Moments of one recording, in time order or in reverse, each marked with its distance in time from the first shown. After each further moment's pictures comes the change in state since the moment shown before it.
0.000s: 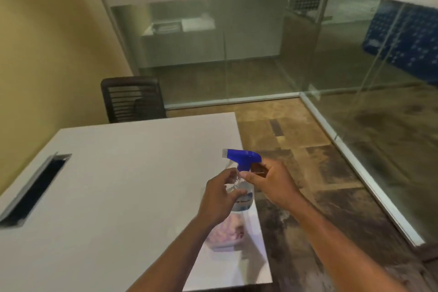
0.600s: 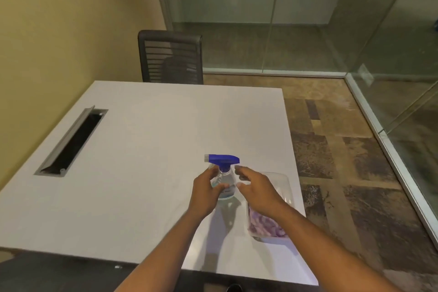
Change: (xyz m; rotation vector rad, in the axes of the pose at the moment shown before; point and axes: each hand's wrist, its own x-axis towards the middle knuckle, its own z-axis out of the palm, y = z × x) left_hand -0.005 -0.181 -0.129 -0.033 0.175 -0.272; right_hand 0.052 0.048 0.206 -0.317 -0.343 0.147
